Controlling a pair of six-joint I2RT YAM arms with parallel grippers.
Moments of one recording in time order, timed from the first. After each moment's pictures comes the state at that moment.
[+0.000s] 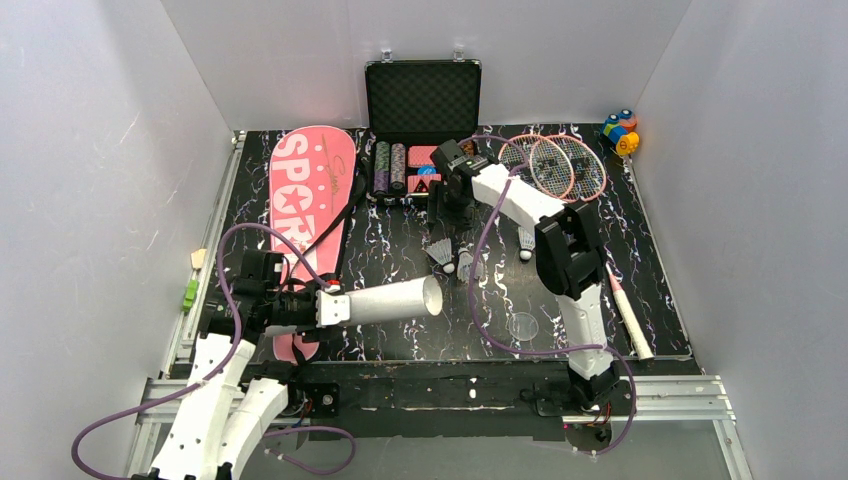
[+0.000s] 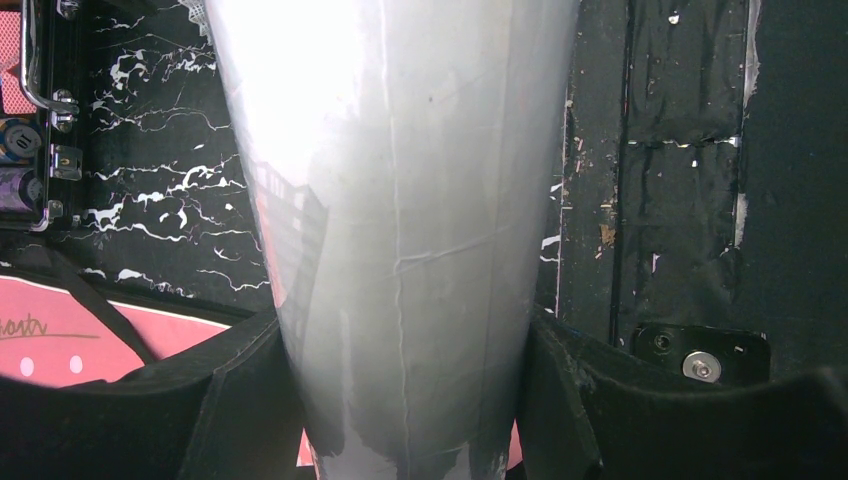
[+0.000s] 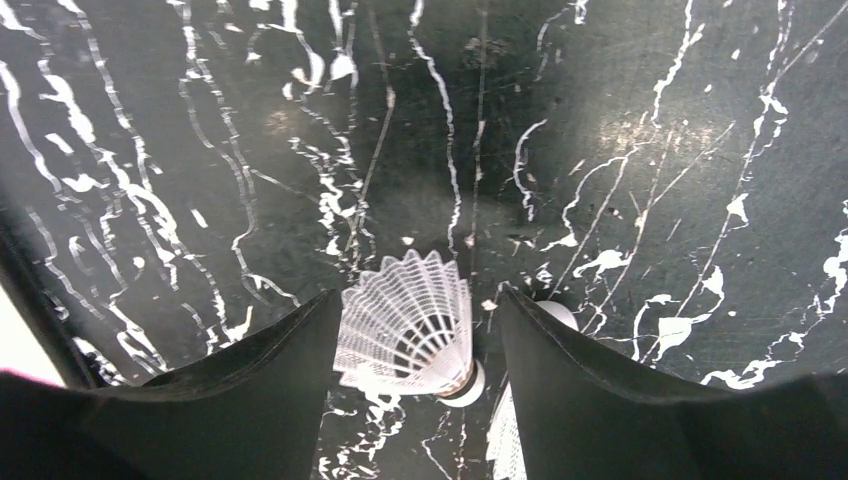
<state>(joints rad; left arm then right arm) -0.17 0.68 0.79 -1.14 0.80 1.27 0.62 2.15 1.84 -0.89 -0.03 0.63</state>
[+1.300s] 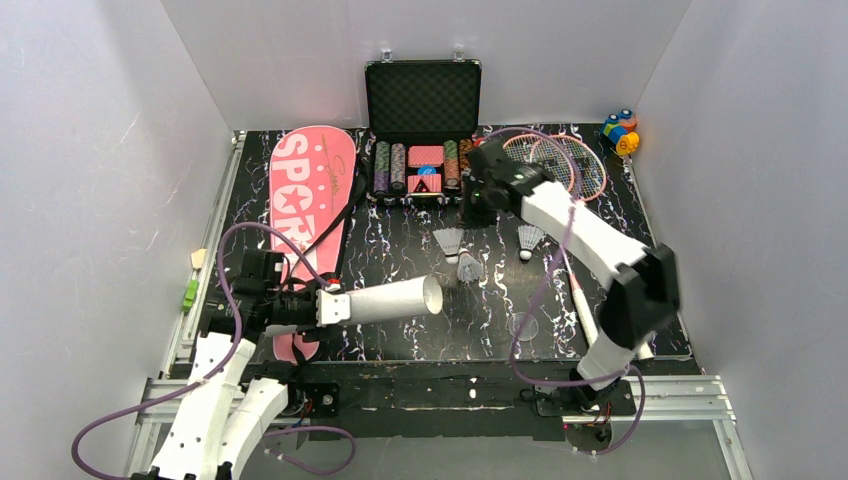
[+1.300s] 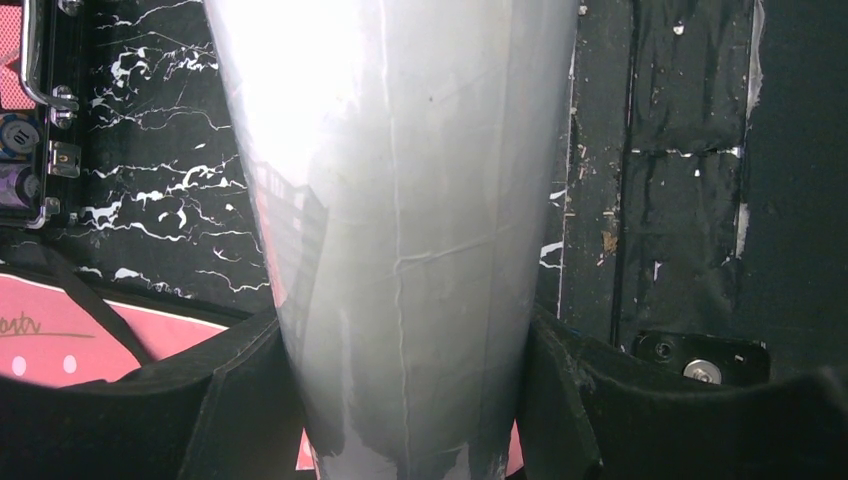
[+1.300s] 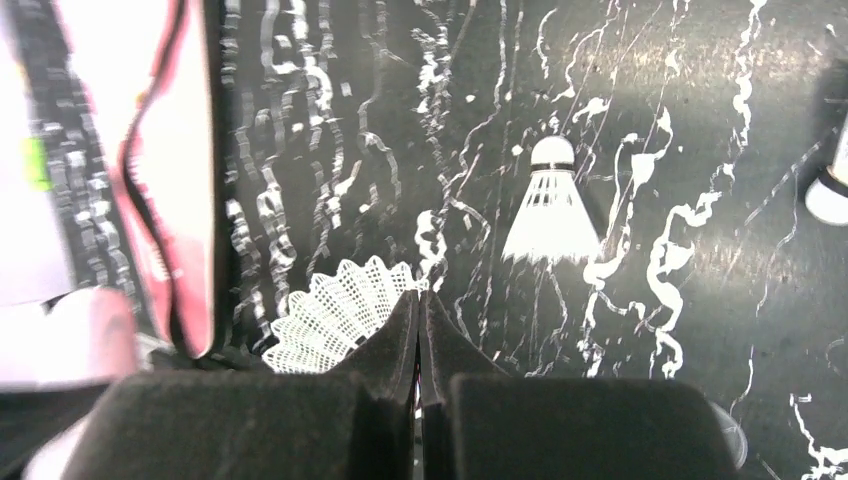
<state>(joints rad) -0.17 0.69 0.79 -1.14 0.80 1.26 0.62 1.65 1.49 -0.80 -0.05 0.65</state>
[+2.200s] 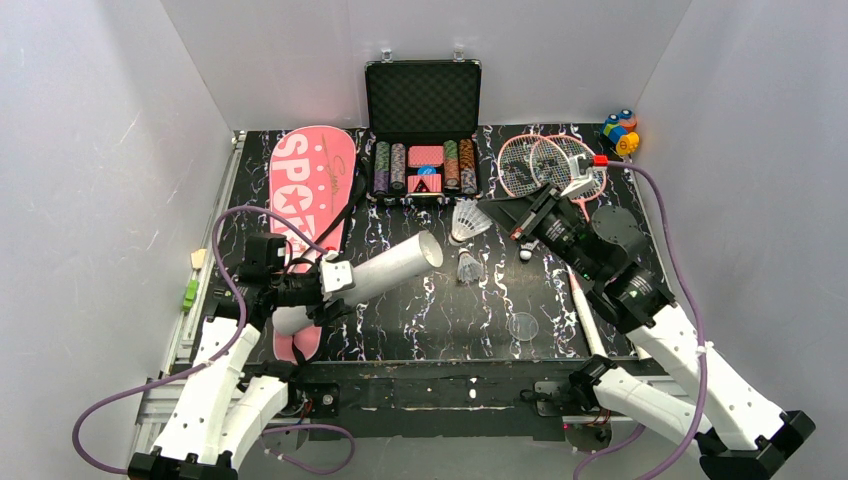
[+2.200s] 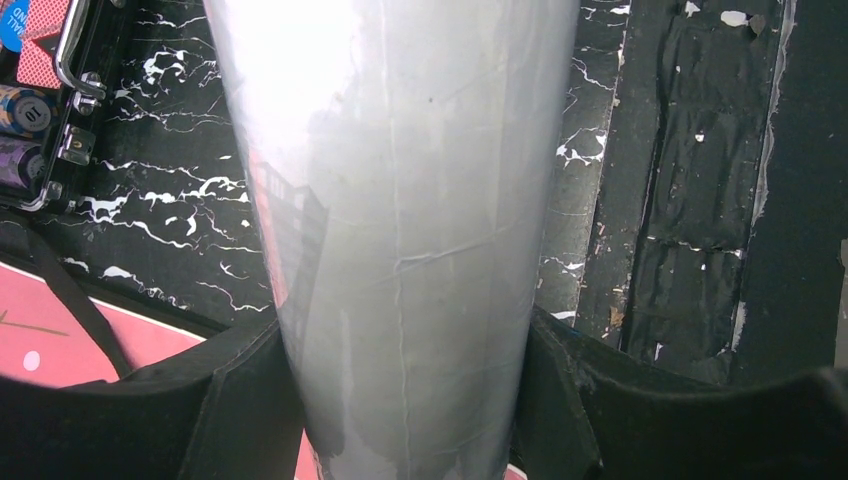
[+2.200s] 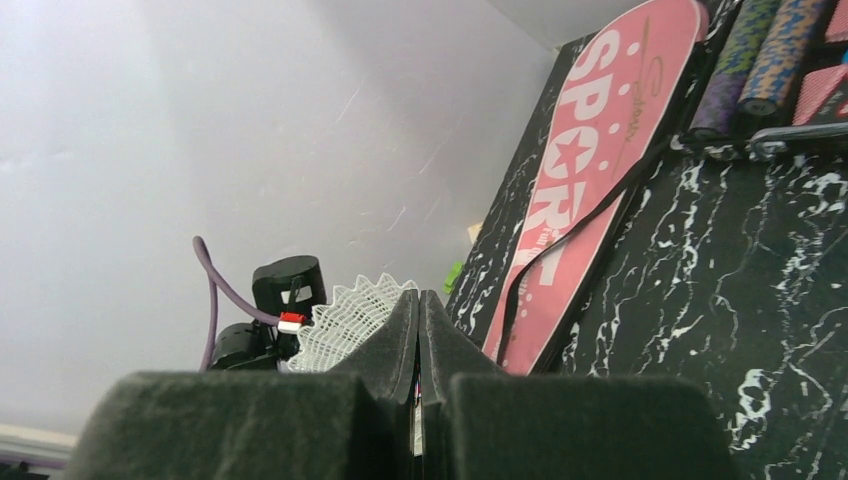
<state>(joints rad) -0.17 0.76 0.79 -0.92 0.85 0.97 0.68 0.81 0.93 -0.06 -0.11 0.97</state>
